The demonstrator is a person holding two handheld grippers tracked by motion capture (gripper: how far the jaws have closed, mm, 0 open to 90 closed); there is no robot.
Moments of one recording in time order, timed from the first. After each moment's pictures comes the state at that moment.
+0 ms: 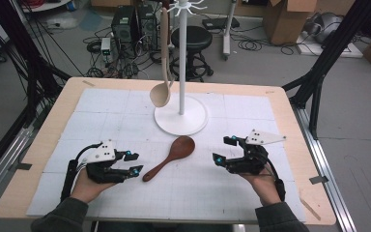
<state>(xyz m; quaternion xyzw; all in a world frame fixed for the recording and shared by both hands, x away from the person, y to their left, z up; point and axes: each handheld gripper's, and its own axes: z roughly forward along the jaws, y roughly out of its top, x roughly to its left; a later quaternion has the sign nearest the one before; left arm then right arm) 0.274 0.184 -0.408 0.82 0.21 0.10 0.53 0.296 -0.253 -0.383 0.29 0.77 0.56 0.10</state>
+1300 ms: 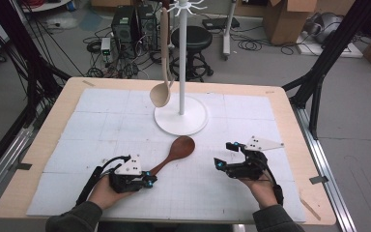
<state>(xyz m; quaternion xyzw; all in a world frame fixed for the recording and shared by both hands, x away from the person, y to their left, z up) 0.270 0.137 -0.445 0.88 0.15 0.06 0.44 0.292 -0.259 -0.407 0.32 0.77 0.54 0.11</state>
